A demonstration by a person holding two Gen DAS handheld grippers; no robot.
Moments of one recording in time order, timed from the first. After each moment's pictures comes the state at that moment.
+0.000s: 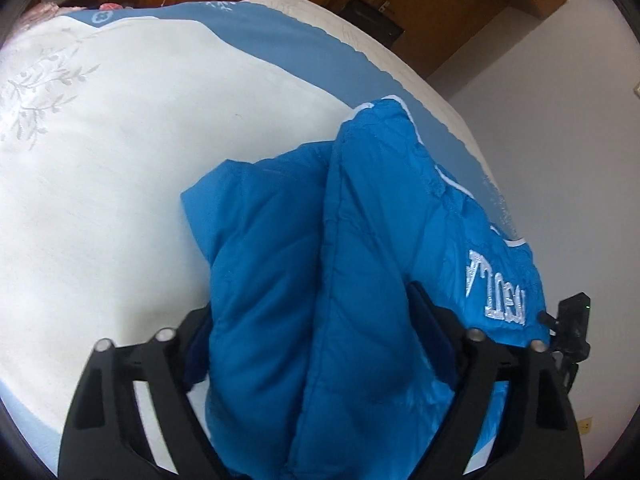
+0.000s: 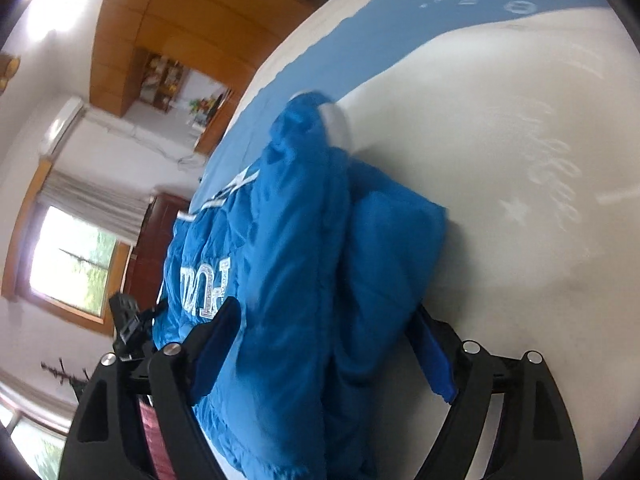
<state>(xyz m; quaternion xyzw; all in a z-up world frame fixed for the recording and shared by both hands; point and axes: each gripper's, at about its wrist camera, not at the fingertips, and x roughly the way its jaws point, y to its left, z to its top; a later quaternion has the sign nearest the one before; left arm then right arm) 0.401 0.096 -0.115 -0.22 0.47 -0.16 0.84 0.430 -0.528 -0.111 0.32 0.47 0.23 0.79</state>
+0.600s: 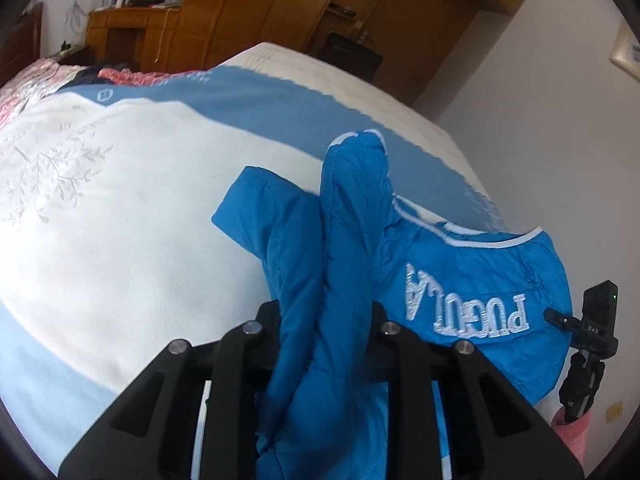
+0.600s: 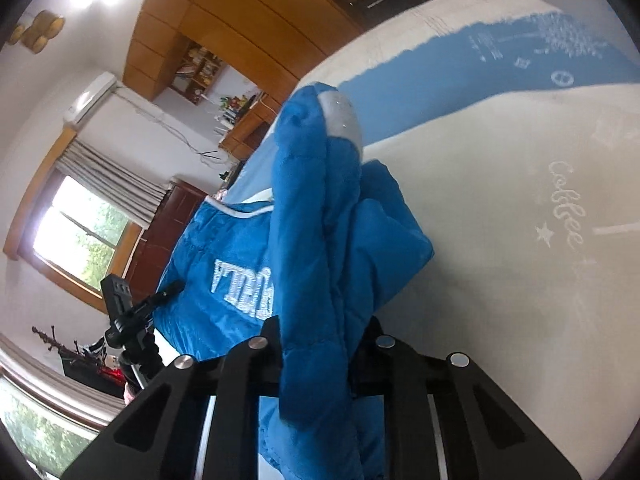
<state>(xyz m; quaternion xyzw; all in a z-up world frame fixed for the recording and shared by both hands) 0.333 0.065 -0.040 -0.16 0.40 -0.14 0.89 0.363 -0.512 -0.035 0.28 0.42 0.26 0.82</state>
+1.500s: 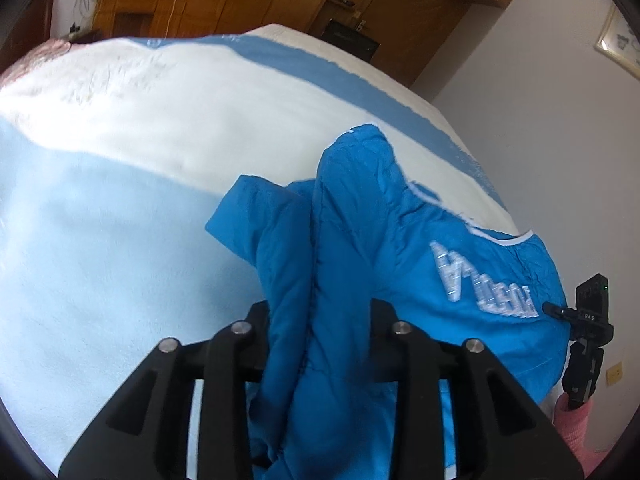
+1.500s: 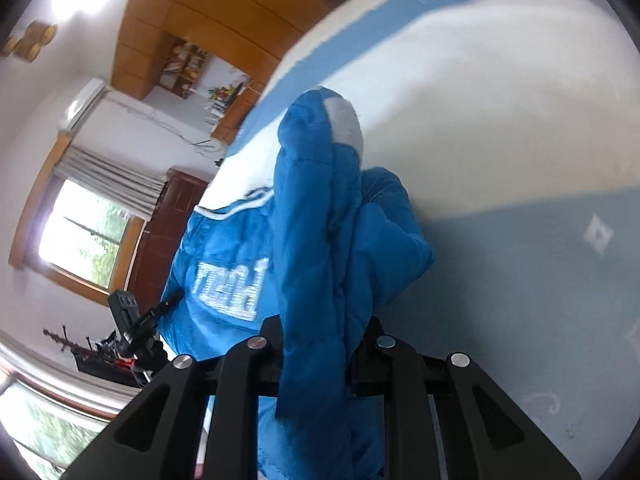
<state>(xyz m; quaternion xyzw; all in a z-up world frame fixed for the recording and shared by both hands) 0.249 0.095 -0.088 -0.17 0.42 -0.15 0.88 0.225 -0.527 -0.103 0.33 0.46 0.24 0.79</state>
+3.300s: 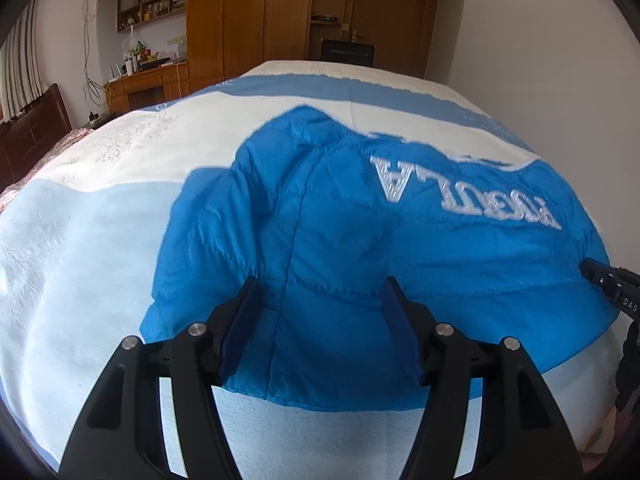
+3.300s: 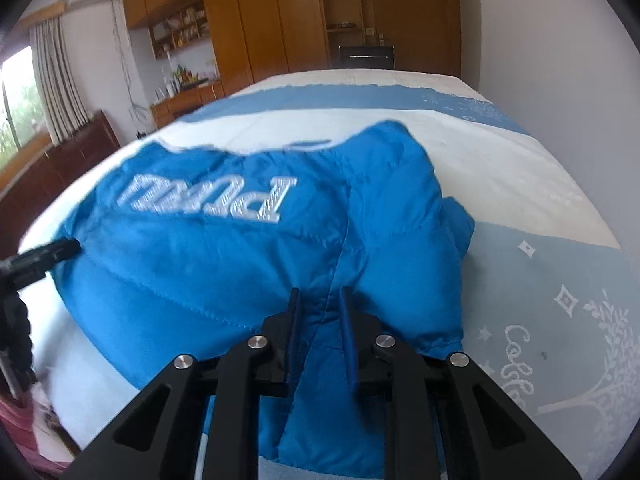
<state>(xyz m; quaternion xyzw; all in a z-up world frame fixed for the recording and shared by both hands) 0.148 0.008 -0.082 0.00 0.37 -0.07 0.93 0.117 -0.397 -0.082 0.02 0.36 0.07 0.93</state>
